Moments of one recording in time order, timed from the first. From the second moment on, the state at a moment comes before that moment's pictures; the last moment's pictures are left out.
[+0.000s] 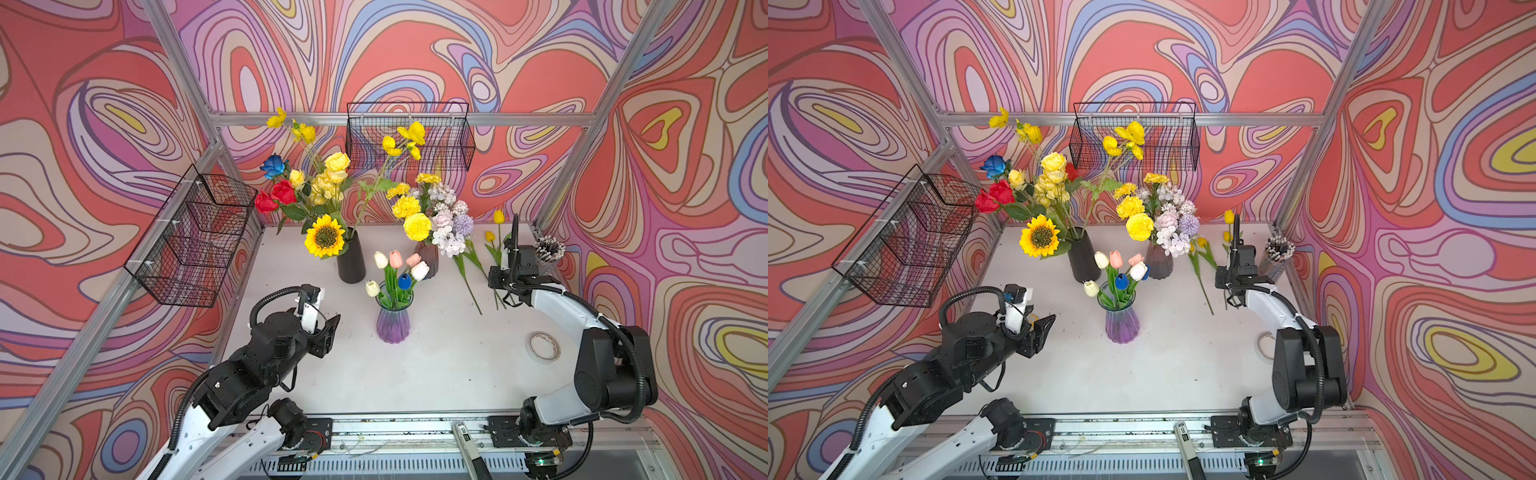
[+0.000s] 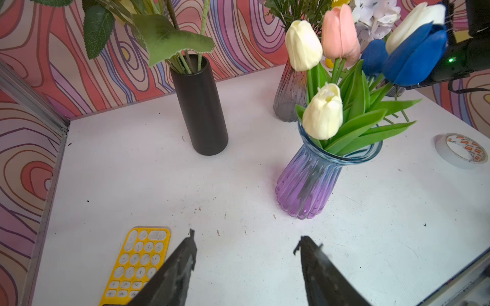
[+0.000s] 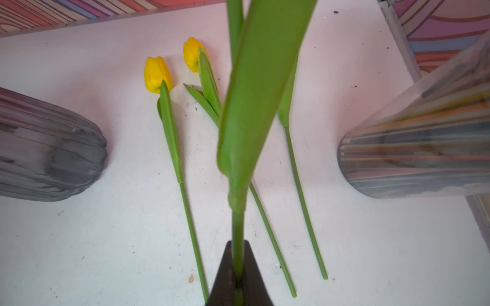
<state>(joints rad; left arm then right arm) -0.68 0.56 0.91 -0.83 -0.27 -0.16 0.03 1.55 1.00 -0.27 0.05 0.11</state>
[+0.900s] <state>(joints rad) -0.68 0.50 0.88 -0.90 -0.32 -0.17 0.01 1.95 1.24 -0.32 0.02 0.03</state>
